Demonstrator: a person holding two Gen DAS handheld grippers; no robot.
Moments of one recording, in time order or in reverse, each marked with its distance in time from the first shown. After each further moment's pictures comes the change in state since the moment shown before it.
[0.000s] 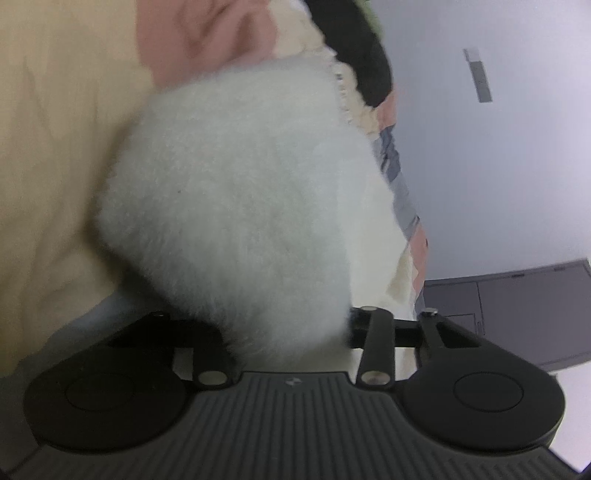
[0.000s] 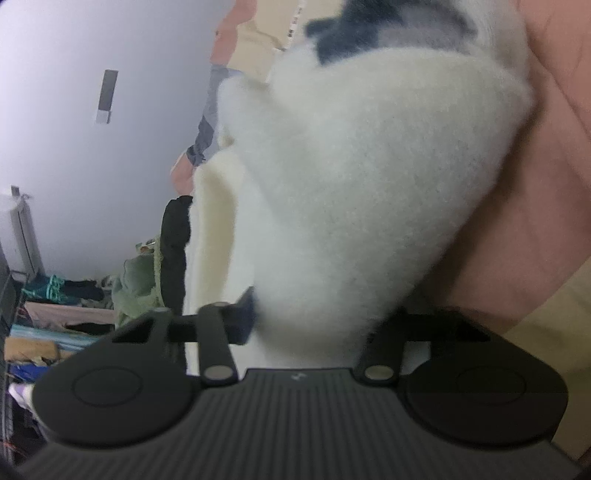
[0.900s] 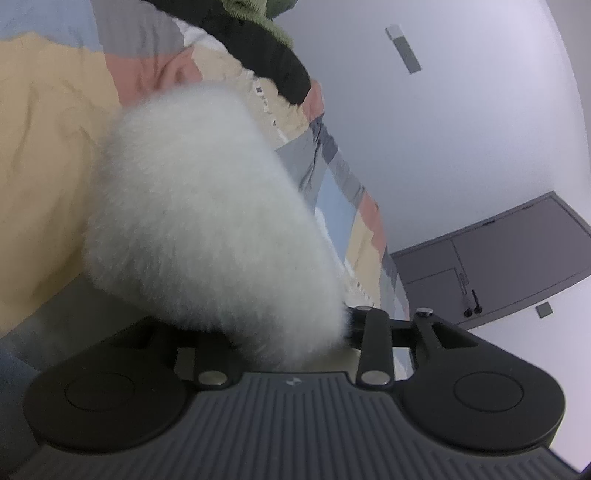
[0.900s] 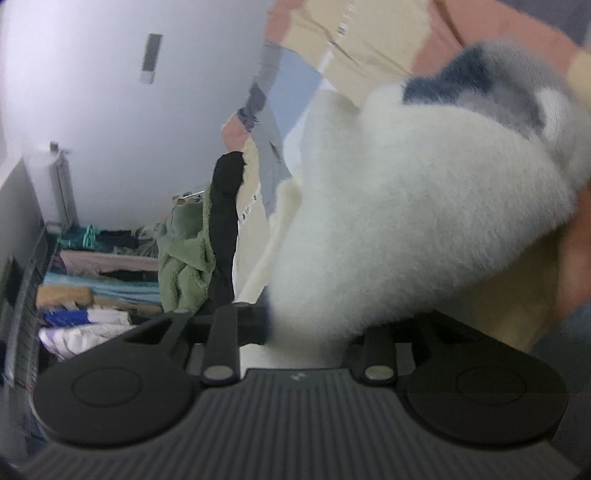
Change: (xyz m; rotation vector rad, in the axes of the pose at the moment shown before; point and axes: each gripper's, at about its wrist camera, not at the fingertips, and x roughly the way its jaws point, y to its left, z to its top) left arm -0.138 -0.027 -0.068 0.215 -0.012 -0.072; right arm -0.098 0.018 -0.007 -0.038 0.154 0.100
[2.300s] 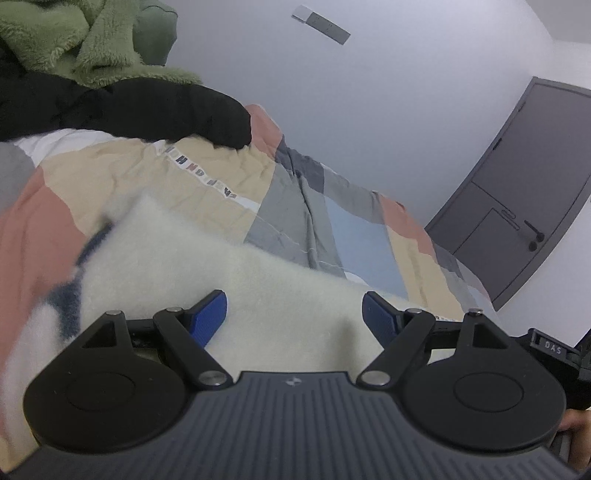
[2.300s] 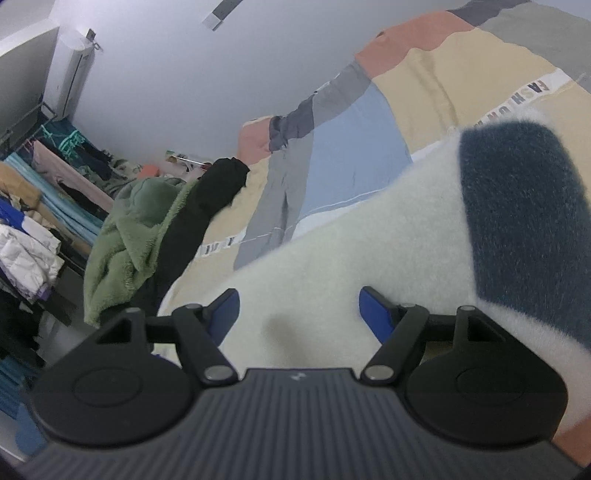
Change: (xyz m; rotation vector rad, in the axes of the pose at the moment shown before) left arm 0.218 -0.017 0.114 0.529 -0.092 0.082; right arm 0.157 0.054 0.120 -0.576 -0.056 -0.106
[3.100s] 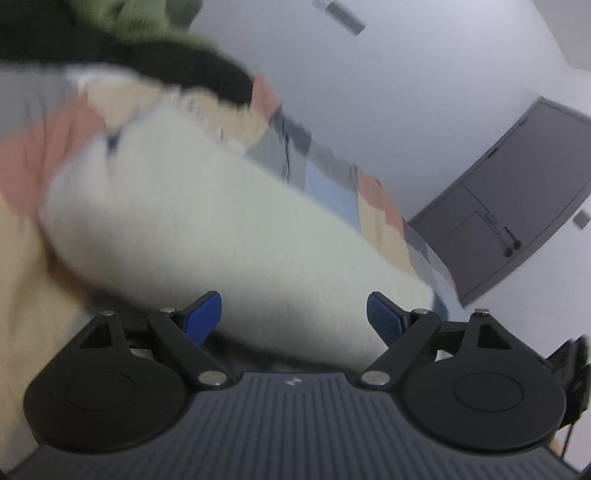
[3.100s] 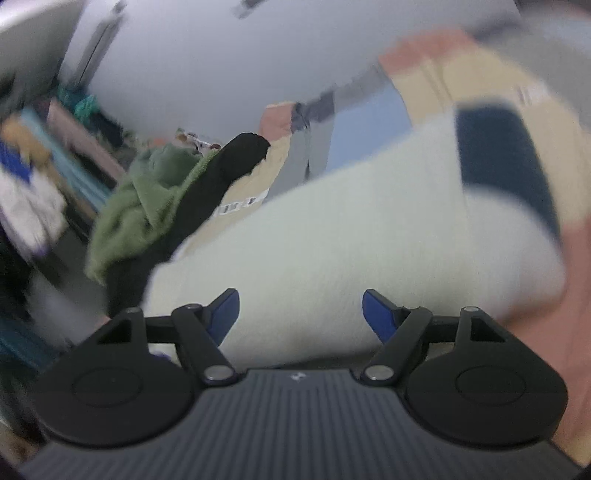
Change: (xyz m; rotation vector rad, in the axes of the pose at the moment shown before) left arm -0.090 -0.051 -0.070 -0.206 0.093 -0.046; right arm -0.066 0.034 -0.061 -0.022 0.028 -0.001
